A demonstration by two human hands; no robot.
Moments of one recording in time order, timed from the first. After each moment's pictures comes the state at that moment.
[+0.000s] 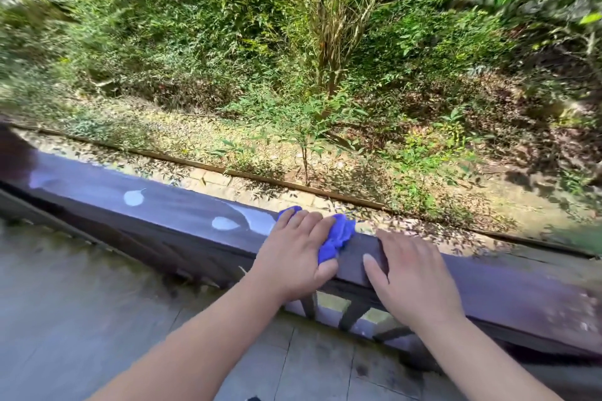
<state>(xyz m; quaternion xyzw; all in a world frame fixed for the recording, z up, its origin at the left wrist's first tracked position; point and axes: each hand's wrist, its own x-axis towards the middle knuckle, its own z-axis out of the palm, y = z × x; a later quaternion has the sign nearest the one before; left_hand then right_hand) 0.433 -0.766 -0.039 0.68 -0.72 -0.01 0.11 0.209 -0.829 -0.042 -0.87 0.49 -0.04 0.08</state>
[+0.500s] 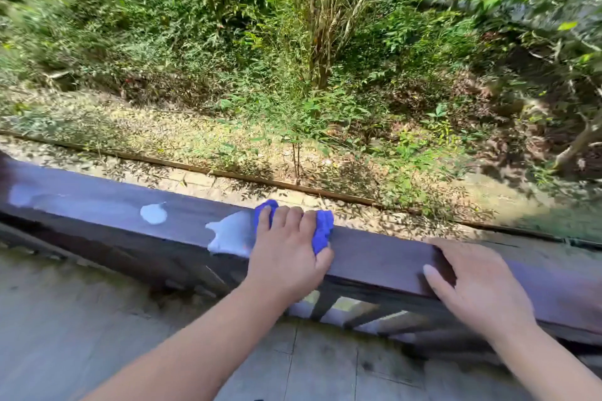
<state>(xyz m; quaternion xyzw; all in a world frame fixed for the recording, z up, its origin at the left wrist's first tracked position) 0.538 -0.750 -0.051 0.75 -0.66 0.00 0.11 0.223 -0.827 -0.035 -0.84 0.53 0.00 0.04</state>
